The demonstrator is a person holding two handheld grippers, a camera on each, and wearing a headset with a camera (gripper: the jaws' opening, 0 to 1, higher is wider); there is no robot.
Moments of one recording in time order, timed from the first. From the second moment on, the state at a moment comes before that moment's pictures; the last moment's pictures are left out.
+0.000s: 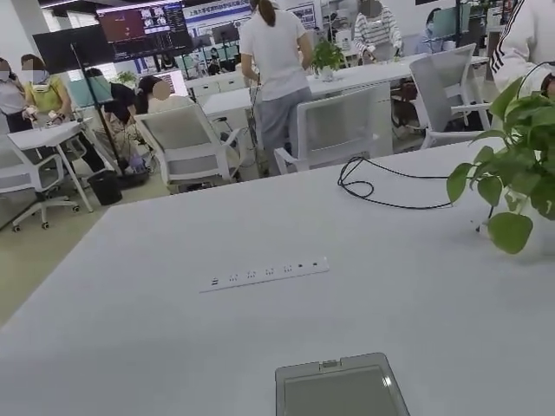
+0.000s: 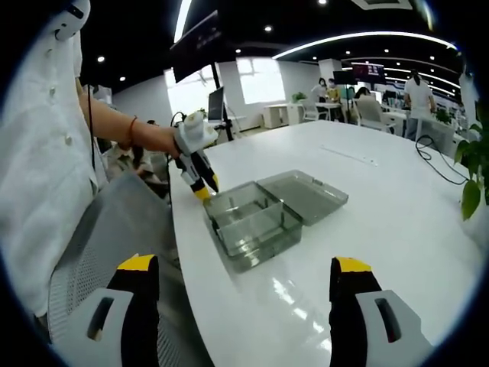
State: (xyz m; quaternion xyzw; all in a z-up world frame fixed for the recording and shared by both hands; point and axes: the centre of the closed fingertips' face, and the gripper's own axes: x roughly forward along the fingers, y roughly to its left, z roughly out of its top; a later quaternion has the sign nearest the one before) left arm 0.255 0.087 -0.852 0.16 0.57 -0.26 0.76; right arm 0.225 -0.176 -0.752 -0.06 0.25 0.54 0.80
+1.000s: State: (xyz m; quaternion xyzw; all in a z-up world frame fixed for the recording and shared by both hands) left arm 0.258 0.078 -0.804 0.01 0.48 -0.26 0.84; right arm 0.220 -0.158 -0.733 -0.06 0.26 0.54 0.80
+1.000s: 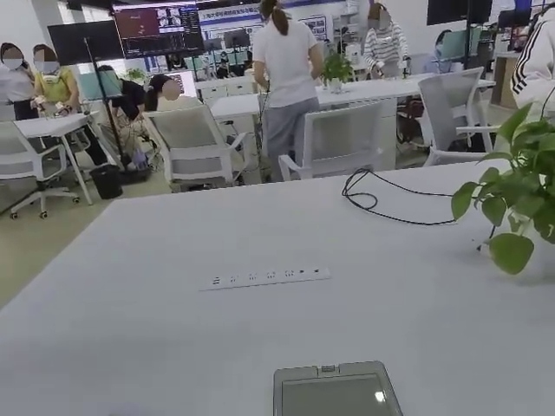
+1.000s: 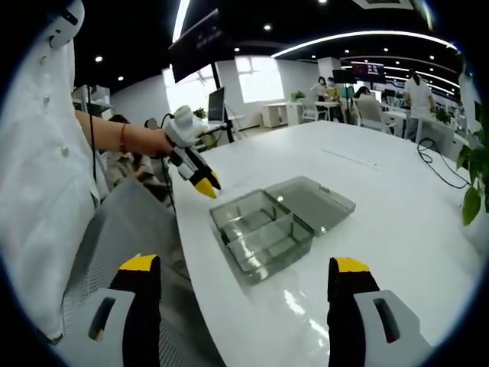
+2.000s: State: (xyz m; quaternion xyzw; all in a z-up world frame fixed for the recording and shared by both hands) left arm 0.249 -0.010 -0.726 -0.13 0.35 -0.36 0.85; right arm 0.255 -0.074 -0.677 0.09 0.27 0.47 0.84
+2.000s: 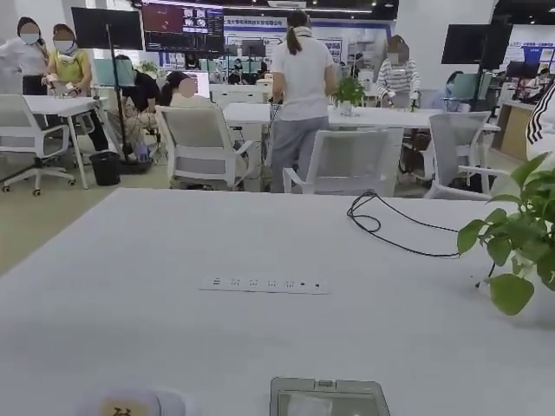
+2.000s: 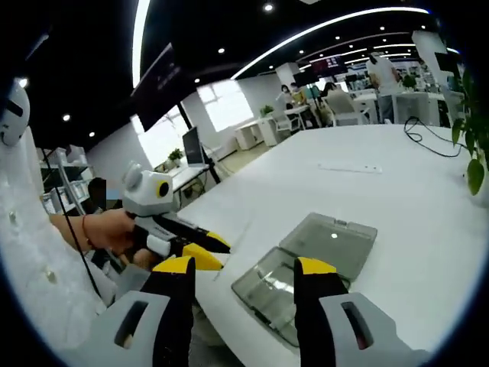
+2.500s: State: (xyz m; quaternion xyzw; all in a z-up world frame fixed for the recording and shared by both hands) left arm 0.246 -0.031 -0.717 -0.14 0.33 -0.39 0.85; right arm 0.257 -0.047 -0.695 0.13 0.31 0.42 0.84
